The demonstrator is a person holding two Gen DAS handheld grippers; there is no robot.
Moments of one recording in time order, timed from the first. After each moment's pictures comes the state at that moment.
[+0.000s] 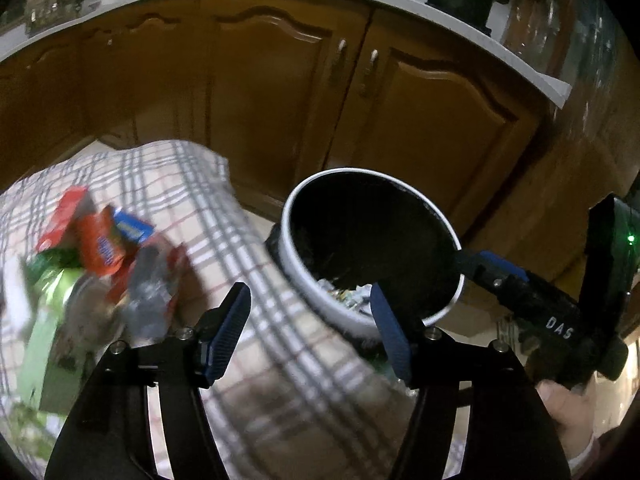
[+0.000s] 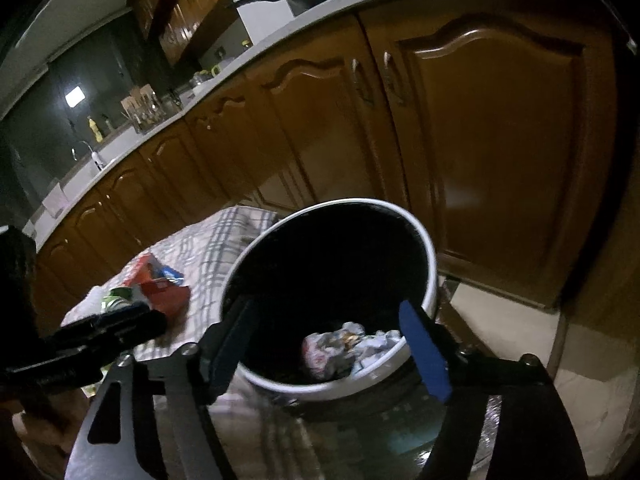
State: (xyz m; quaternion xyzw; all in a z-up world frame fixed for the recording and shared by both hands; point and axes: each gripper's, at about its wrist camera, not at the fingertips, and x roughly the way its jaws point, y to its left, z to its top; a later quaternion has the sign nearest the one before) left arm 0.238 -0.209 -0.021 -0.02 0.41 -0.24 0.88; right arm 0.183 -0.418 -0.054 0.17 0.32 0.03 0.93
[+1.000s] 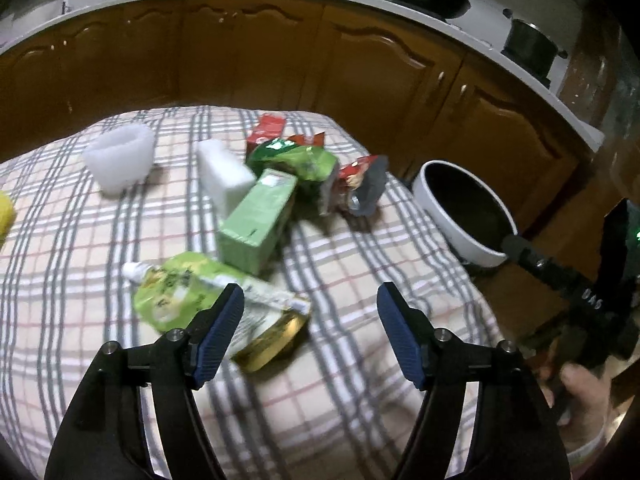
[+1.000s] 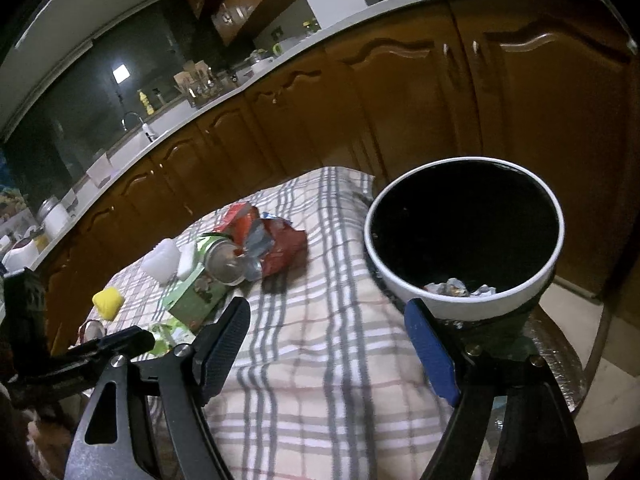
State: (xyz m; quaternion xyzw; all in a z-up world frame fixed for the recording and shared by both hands) left arm 0.148 -0.049 -0.035 -0.07 0.41 -0.12 0.90; right arm 0.155 -0.314 -0.051 0.16 0.33 0.12 0.92
